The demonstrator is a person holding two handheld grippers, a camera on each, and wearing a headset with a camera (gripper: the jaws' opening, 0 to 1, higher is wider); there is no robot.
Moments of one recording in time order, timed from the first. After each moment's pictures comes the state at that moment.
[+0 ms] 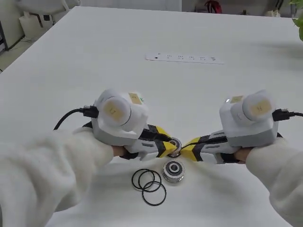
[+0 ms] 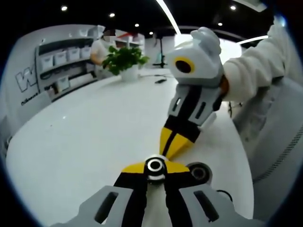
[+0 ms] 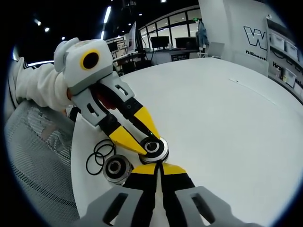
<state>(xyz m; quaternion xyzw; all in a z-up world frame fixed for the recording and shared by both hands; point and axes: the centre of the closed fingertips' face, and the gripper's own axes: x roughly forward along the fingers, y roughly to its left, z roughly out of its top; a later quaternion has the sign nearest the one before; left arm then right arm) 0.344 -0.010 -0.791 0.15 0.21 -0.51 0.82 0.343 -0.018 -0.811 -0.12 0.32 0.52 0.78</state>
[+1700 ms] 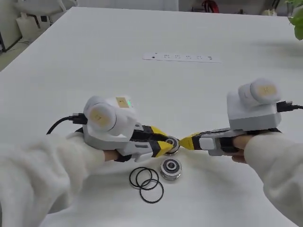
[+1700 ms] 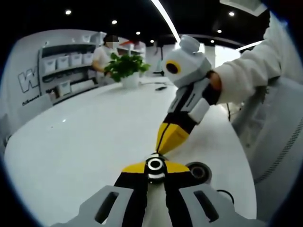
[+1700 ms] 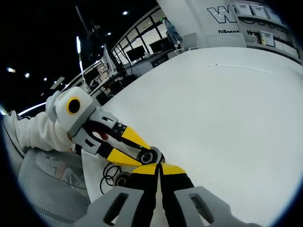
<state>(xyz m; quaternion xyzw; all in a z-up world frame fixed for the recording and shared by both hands) 0.343 -0.010 -0.791 0.12 0.18 -0.51 0.83 0.346 -0.020 -0.796 0.03 0.37 0.46 0.80</state>
